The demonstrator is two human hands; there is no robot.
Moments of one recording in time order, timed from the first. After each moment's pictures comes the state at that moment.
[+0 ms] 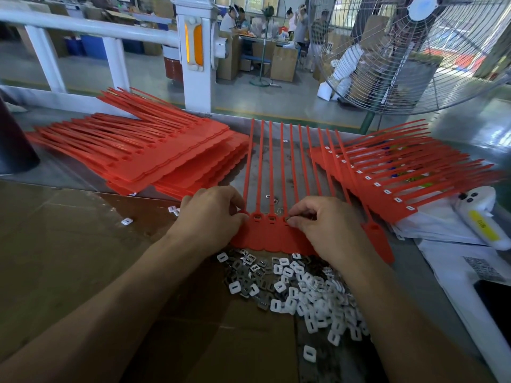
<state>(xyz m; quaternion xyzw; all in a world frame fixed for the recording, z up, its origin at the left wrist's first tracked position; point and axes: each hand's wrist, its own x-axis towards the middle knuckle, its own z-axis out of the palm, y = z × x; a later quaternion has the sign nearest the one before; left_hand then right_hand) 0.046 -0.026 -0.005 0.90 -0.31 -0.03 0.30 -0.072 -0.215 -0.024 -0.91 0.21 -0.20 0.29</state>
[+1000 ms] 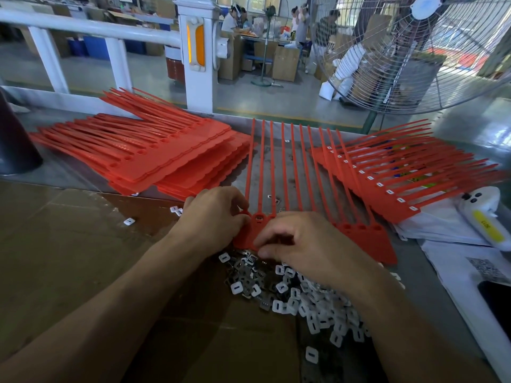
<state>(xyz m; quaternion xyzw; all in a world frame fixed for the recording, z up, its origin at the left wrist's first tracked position) 0.046 -0.026 -0.005 0.90 -0.31 -0.05 0.31 -0.082 -0.179 -0.006 -0.95 0.03 -0.05 0.32</state>
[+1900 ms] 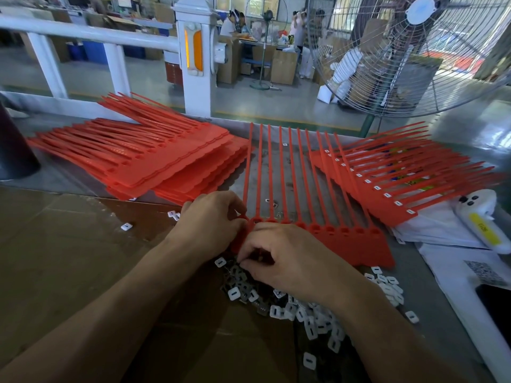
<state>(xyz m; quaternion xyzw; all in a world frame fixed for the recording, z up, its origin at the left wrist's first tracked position) 0.048 -0.026 -0.006 0.89 -0.33 -0.05 0.31 -0.080 -0.155 -0.002 -0.97 -0.04 -0.05 0.23</state>
